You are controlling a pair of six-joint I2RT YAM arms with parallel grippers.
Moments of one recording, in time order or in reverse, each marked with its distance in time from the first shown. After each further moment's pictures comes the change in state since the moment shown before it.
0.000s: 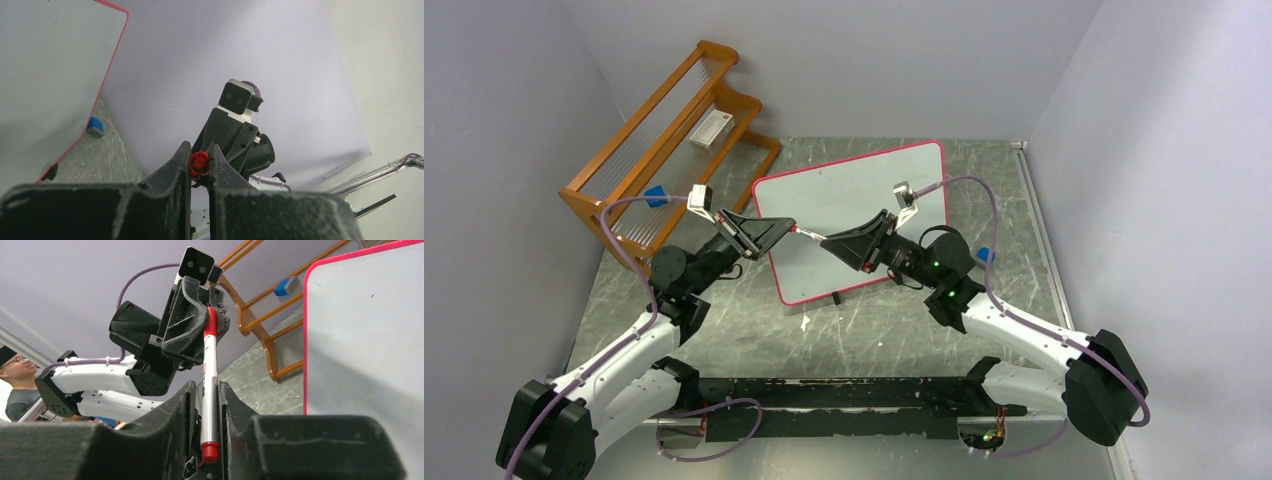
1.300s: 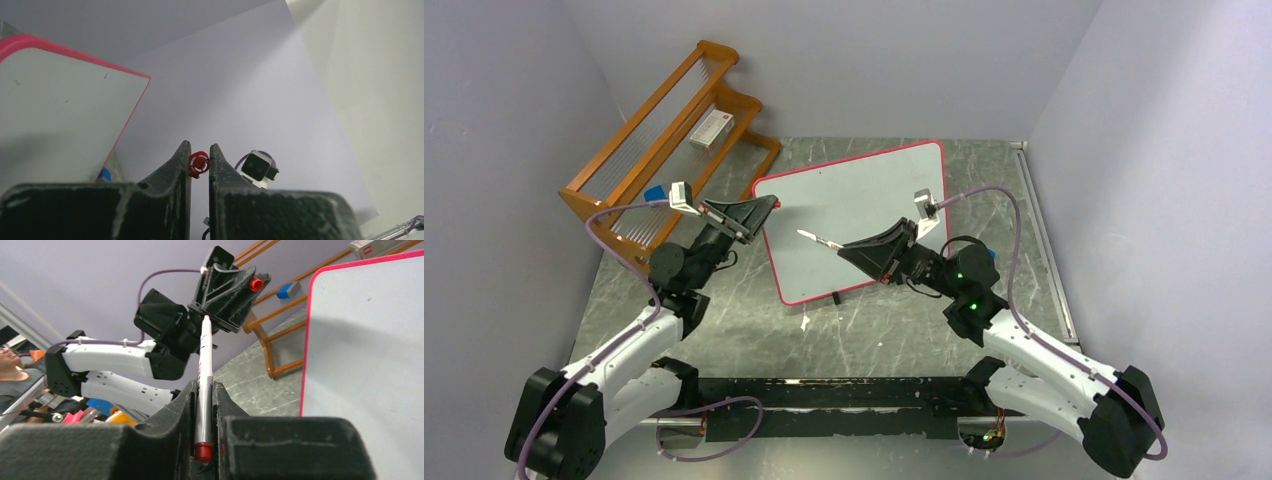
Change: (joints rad) left arm 0.074 0.072 -0.021 0.121 -0.180 -0.062; right arm -0.038 -0.184 -0.054 -0.094 -0.049 -0.043
